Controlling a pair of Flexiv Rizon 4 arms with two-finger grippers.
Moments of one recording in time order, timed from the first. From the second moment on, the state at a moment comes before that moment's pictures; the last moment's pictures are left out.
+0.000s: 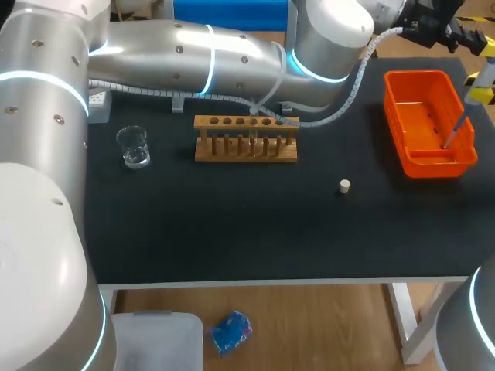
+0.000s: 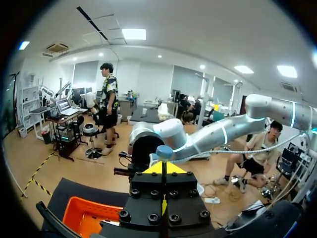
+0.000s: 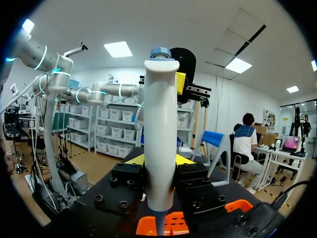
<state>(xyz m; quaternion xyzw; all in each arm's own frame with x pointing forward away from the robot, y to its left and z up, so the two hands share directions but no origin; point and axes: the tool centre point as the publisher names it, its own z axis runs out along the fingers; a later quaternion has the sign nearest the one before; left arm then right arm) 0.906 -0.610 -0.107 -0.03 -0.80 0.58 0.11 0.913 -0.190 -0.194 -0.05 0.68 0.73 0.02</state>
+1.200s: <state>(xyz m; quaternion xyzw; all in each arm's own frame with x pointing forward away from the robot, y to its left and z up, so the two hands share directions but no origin) 0.913 -0.613 -0.075 -0.04 -0.81 0.57 0.09 0.914 -0.190 -0.183 -0.05 0.68 0.73 0.02</state>
